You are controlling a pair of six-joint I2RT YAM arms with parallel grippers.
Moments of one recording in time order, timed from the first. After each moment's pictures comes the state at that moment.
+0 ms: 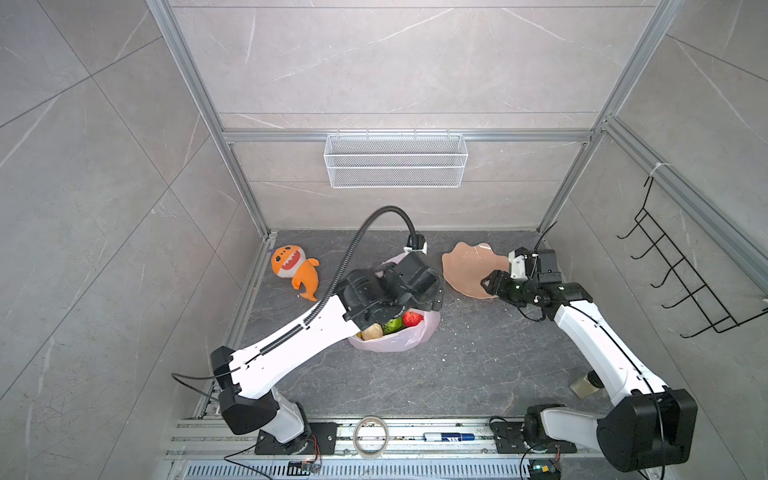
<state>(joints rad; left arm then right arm) -1.09 1.53 1.91 -1.15 -0.45 -0.59 0.13 1.26 1.07 -0.65 -0.25 0.47</state>
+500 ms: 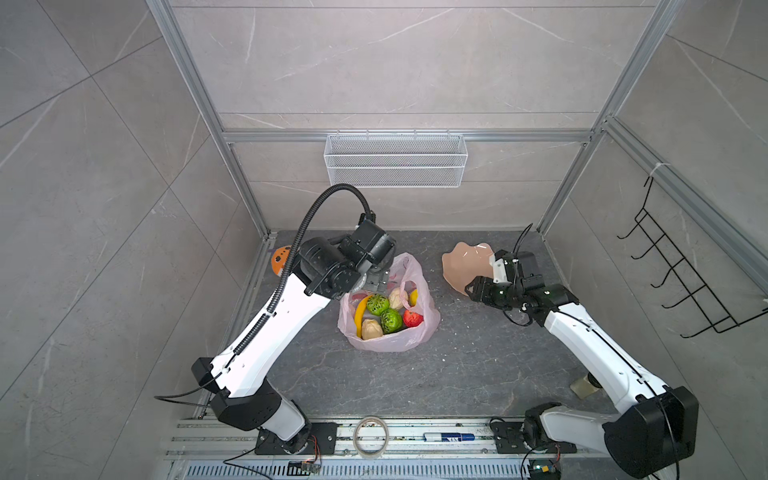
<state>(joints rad) -0.77 1.55 1.99 -1.48 -0.47 -0.40 0.28 1.25 1.07 -0.65 -0.18 0.48</state>
